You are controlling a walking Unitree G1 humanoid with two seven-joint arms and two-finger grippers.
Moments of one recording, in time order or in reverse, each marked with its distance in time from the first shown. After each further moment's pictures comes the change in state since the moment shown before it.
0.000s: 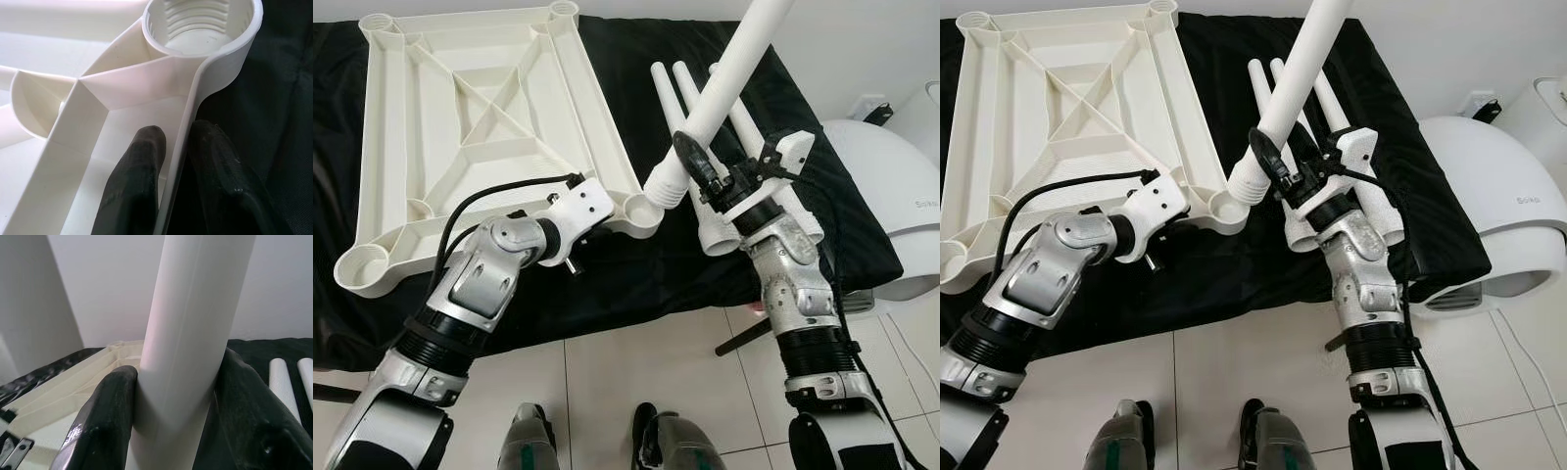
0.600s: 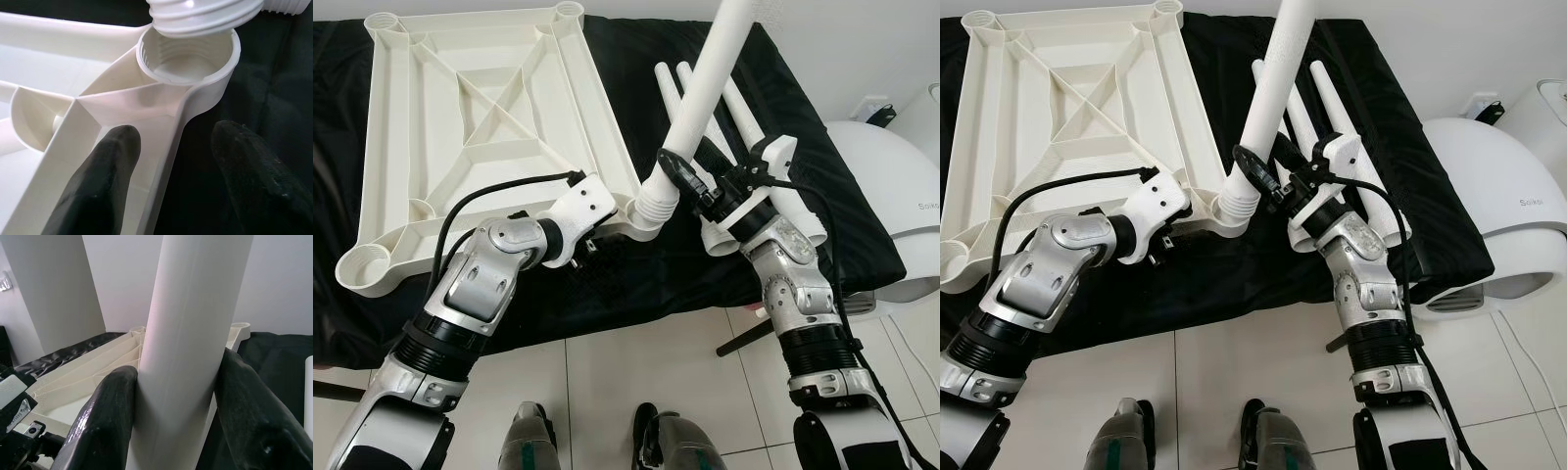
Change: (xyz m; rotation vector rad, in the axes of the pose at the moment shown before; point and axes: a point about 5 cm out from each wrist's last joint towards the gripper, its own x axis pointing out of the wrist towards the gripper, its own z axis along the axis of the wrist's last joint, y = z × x) left arm -0.003 -0.005 0.008 -0.081 -0.071 -0.038; right arm 0.002 0.006 -0.008 -0.012 0.050 0.107
